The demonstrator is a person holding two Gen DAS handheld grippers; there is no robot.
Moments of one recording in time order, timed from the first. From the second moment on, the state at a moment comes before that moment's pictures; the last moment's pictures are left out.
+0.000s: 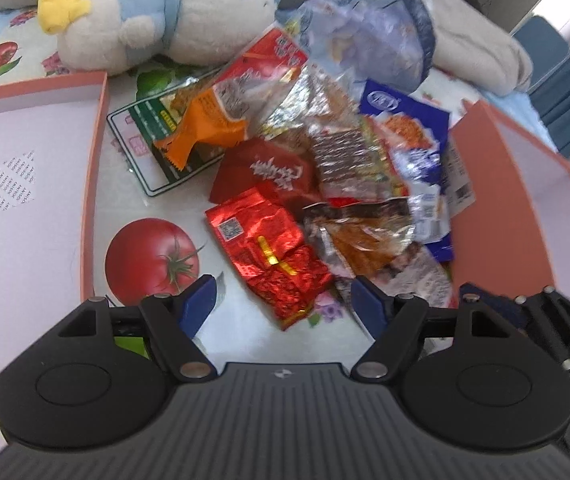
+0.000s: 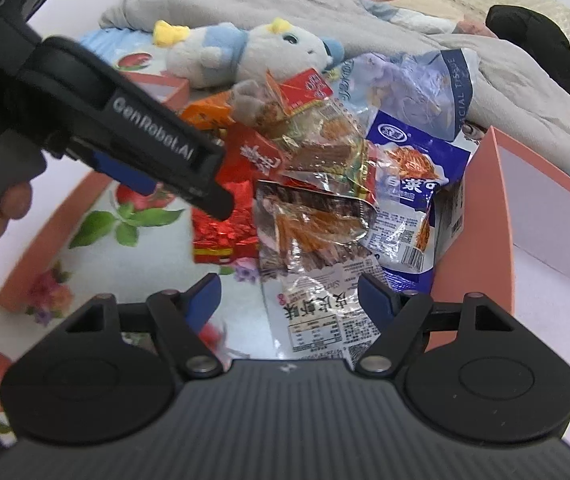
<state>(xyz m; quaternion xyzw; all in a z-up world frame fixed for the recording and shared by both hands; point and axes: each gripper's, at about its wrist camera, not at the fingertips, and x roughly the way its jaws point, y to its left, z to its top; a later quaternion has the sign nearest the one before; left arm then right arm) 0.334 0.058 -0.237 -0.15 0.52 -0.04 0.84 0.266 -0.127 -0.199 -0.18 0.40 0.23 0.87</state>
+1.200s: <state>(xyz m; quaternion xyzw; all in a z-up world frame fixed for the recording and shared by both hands) 0.350 0.061 -0.260 -0.20 0.61 0.06 0.77 0.286 -0.103 -0.241 -0.16 0.44 0.24 0.85</state>
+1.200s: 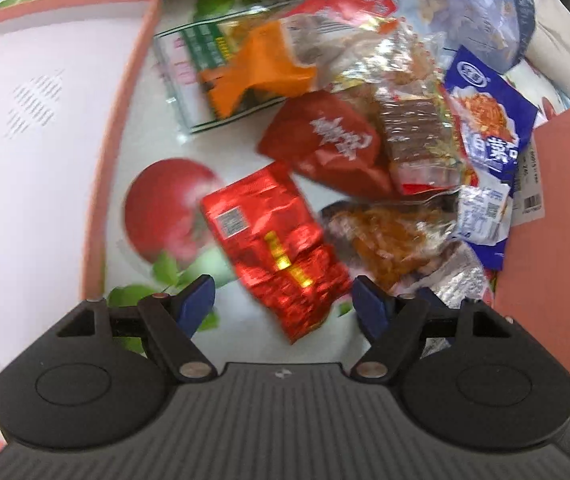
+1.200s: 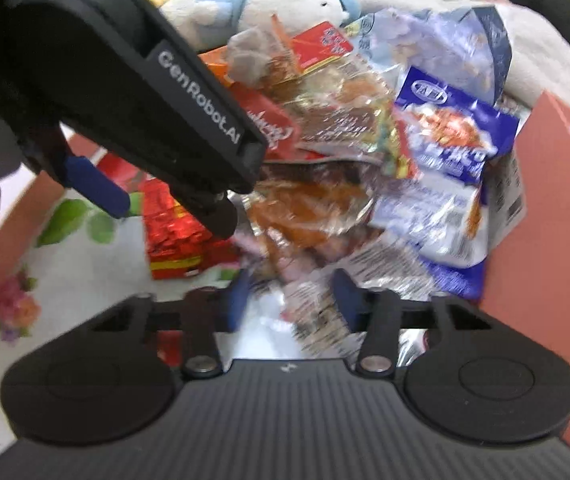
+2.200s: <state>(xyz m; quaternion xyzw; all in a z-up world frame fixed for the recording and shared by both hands) 0.364 0.069 -0.262 -0.23 0.61 0.06 0.76 0.309 -0.109 -0.256 -0.14 0.43 0.31 0.84</state>
